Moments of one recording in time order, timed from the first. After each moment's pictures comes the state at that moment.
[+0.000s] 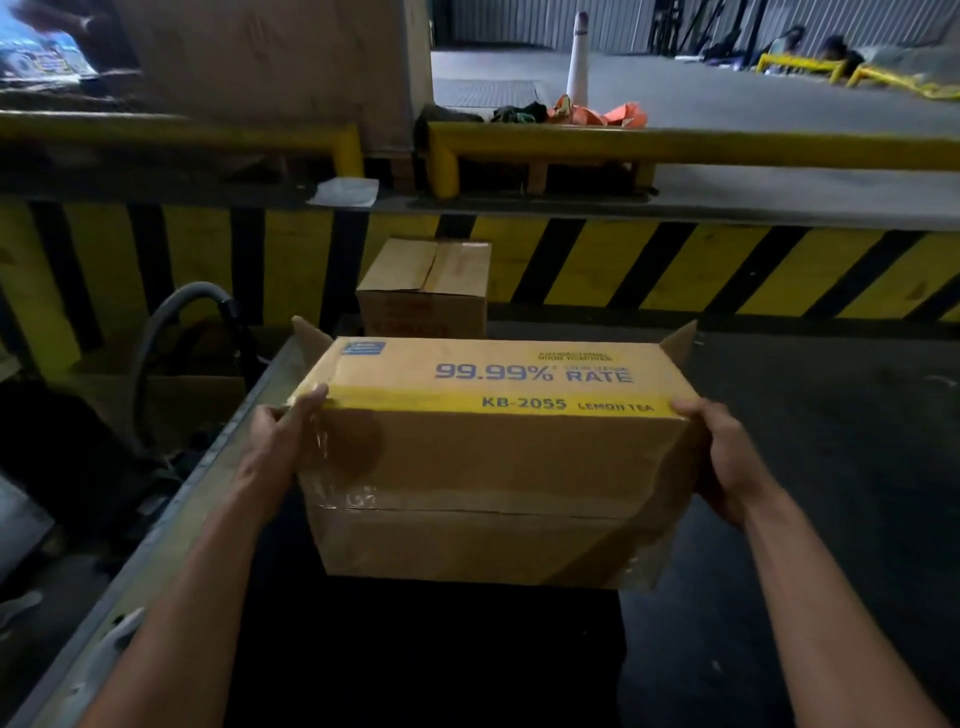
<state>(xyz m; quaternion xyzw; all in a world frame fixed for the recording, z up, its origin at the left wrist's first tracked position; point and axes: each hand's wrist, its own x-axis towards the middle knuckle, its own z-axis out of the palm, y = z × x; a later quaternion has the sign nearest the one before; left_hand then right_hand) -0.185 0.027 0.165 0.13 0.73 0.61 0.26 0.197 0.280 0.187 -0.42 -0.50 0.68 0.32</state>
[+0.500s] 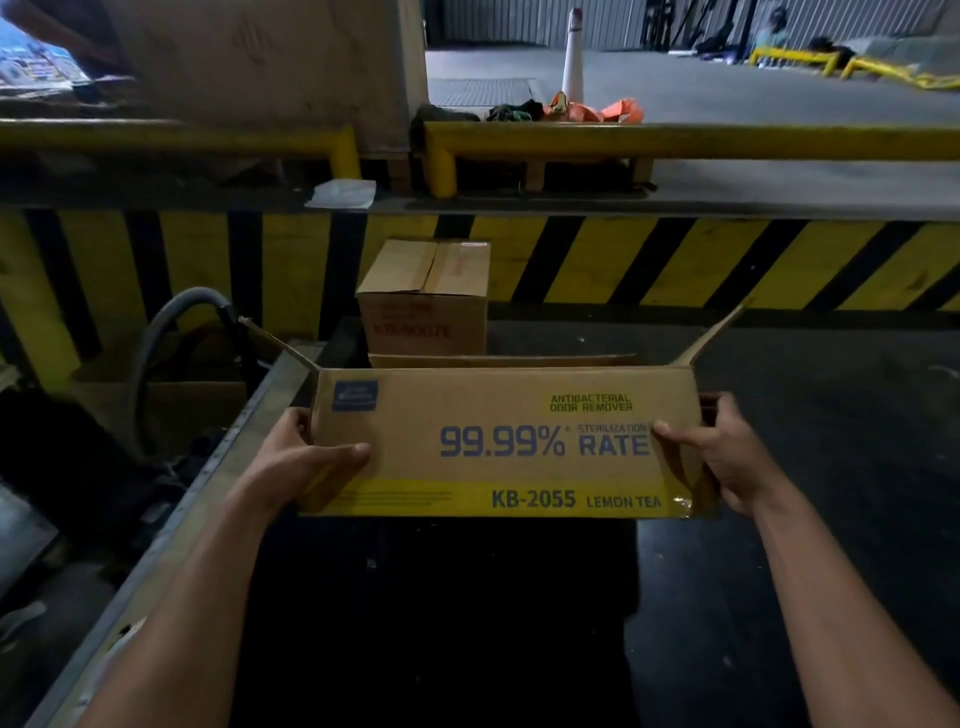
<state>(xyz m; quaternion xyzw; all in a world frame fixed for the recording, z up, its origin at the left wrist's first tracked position) -0.187 0.028 0.161 0.23 0.77 0.50 0.31 0.202 0.296 0.175 -0.45 -0.59 0.59 0.30</state>
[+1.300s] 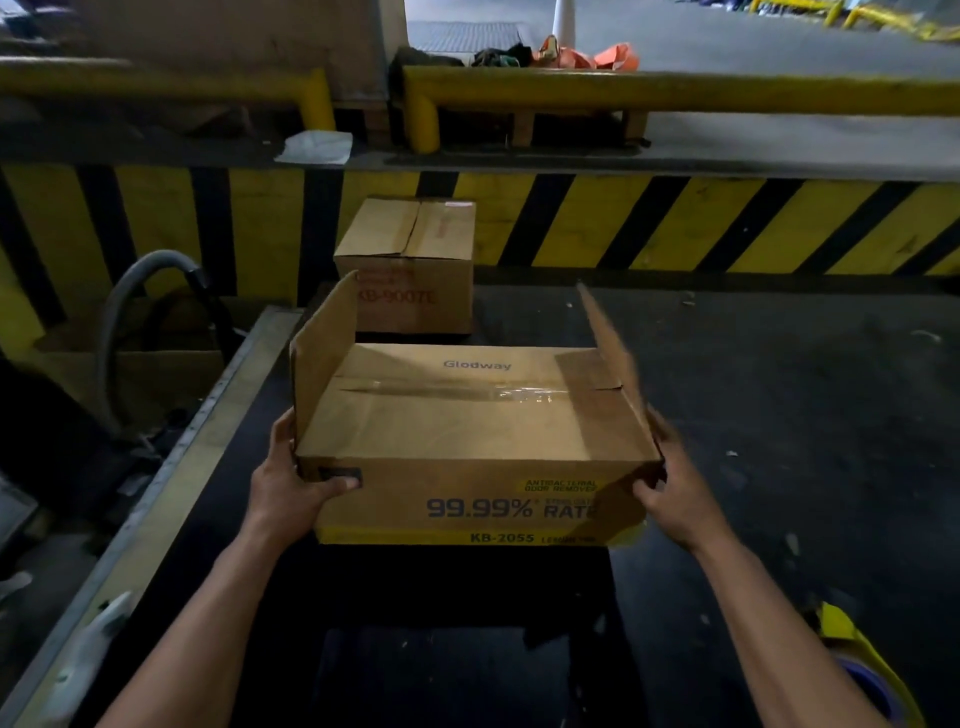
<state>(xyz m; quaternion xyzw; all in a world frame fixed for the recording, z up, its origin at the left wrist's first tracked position) -0.160 0.015 0.091 0.28 0.83 0.44 0.17 0.209 0.265 0.080 -0.44 -0.75 0.42 0.25</state>
